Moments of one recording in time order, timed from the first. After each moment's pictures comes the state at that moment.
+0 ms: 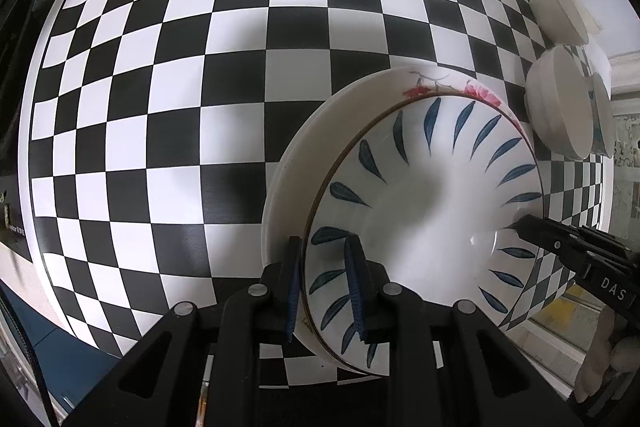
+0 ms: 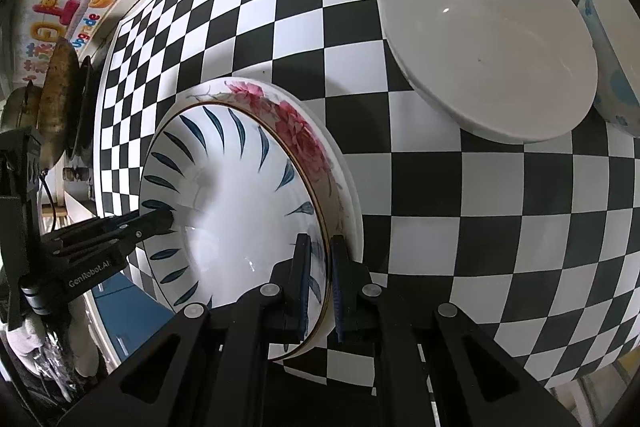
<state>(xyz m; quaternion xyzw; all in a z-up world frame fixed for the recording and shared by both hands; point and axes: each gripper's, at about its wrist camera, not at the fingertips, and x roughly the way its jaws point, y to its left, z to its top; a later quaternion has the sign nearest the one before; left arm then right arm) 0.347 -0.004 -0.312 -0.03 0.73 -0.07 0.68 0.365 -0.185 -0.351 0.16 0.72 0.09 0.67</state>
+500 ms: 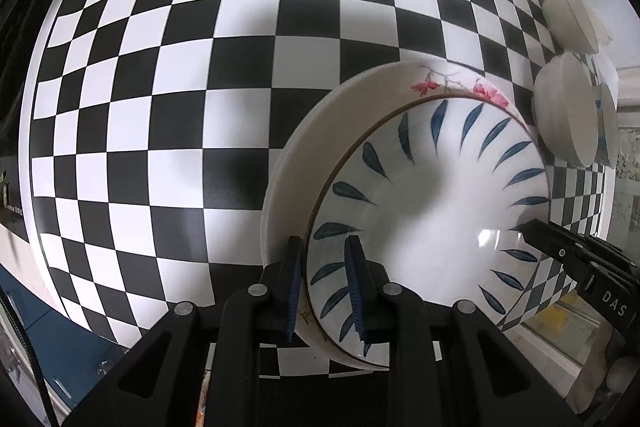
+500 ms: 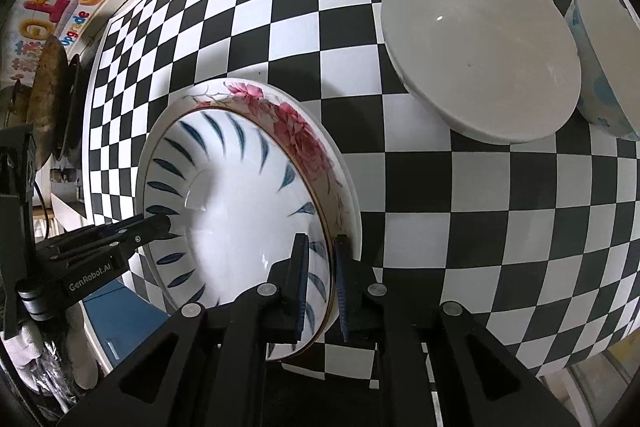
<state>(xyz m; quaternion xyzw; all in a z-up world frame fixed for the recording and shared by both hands) 0.351 0.009 -0.317 -0.04 0.74 -0.06 0.67 0.366 -0.177 -0.343 0.14 0.73 0.07 0.67</state>
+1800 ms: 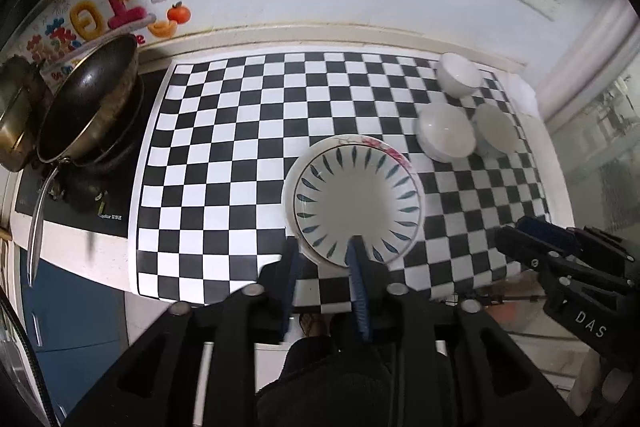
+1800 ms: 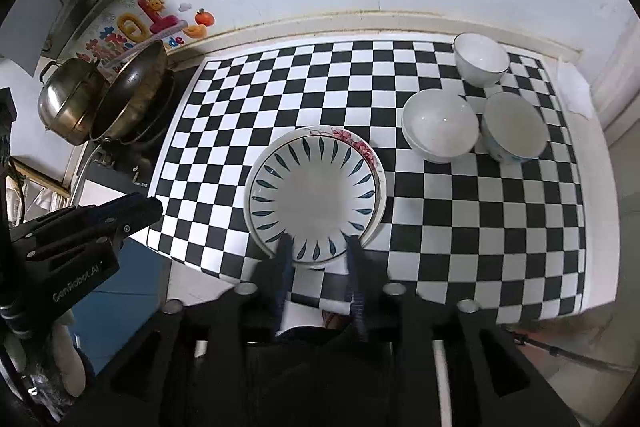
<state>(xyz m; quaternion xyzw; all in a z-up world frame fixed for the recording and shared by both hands) 0.214 -0.001 -0.108 0.01 0.57 -0.07 0.82 0.229 -0.137 -0.131 0.06 0.58 0.08 0.81</state>
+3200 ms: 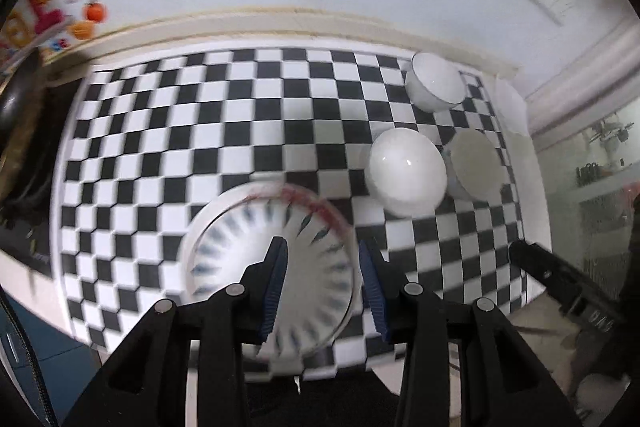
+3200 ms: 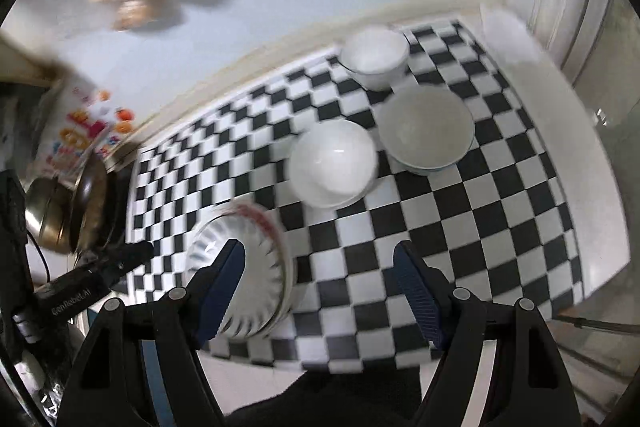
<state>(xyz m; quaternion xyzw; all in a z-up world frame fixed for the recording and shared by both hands) 0.354 -0.097 -0.179 -0.04 0.62 -0.11 0.78 0.308 -0.292 -0.186 0.21 0.57 -0.02 0.79</state>
